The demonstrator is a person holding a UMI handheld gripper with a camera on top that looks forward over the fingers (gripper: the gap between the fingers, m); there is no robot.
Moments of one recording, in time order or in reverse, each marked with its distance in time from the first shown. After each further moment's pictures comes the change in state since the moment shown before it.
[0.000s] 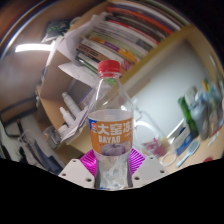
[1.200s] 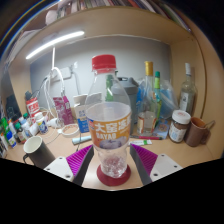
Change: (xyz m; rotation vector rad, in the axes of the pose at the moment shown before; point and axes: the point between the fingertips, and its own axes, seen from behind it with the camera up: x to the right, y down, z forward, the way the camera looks) arm 0.367 0.064 -0.092 -0.209 0.609 -0.521
